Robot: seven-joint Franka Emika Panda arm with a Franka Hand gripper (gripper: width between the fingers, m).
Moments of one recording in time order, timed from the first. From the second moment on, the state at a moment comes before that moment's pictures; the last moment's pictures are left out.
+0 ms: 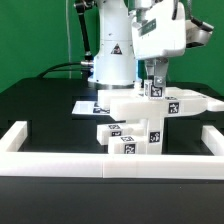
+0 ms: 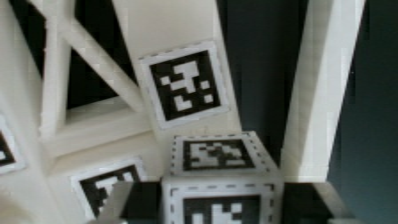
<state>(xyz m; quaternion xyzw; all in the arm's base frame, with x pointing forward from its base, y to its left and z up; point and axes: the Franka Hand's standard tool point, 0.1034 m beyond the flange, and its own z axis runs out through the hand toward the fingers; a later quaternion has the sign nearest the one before) 0.570 0.034 0.120 -0.73 0.68 -0.05 0.08</state>
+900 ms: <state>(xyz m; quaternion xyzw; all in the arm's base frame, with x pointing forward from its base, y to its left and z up) 0.569 0.036 0.119 -0.85 0.52 -0.07 0.06</state>
